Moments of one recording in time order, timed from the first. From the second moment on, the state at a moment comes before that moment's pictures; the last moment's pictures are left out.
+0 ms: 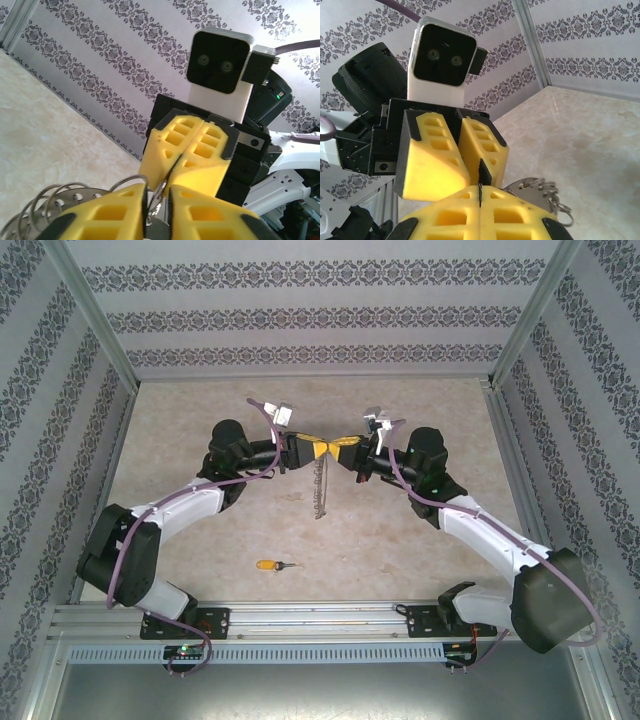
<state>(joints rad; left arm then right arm) -0.43 1.51 0.87 0.78 0.94 -0.80 0.45 1.23 0.76 0.44 -0.73 0.42</state>
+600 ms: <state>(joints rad) -0.44 1.48 0.86 0.69 0.91 -0.71 0.44 1.25 0.77 0.44 -0.71 0.43</state>
